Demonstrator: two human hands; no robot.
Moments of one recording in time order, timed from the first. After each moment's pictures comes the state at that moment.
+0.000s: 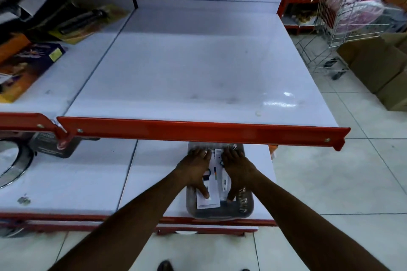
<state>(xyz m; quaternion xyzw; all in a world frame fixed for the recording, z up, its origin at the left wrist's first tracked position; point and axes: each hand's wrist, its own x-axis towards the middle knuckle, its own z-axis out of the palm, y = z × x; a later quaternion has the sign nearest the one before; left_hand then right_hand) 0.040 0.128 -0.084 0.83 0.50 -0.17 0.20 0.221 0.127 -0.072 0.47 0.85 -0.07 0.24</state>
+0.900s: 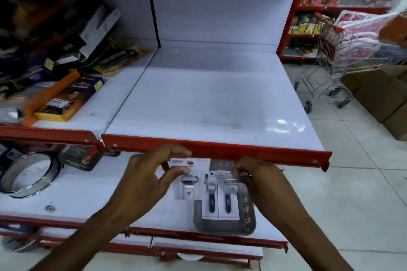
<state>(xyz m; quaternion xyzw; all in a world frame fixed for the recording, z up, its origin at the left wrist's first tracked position) -0.032 -0.004 0.150 0.75 0.51 0.39 0.18 0.220 0.022 0.132 0.57 0.70 -0.35 -0.24</state>
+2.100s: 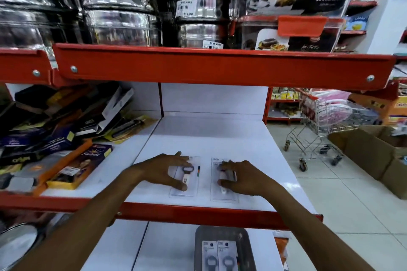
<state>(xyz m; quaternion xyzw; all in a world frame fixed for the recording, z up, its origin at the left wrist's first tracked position) -0.082 0.185 0.190 0.82 0.52 0.04 0.22 0.213 0.177 0.174 0.51 0.83 -0.20 -0.13</state>
